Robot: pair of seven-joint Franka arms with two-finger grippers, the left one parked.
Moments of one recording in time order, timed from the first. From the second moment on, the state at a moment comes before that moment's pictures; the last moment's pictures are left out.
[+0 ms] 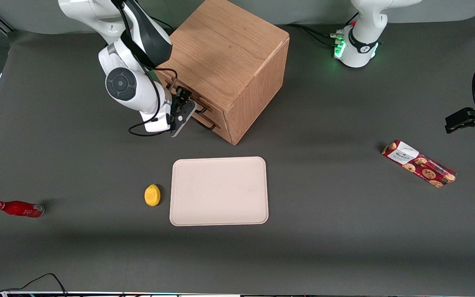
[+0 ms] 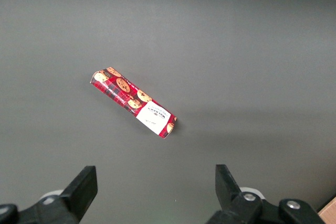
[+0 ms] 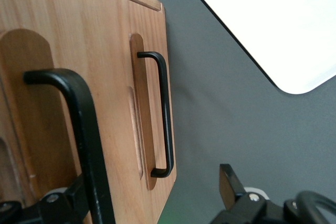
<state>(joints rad) 0.06 0.12 0.49 -2.03 0.20 1.92 -0.39</state>
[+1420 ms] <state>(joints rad) 0.04 0.13 0.46 -2.04 0.20 1.99 -0.40</state>
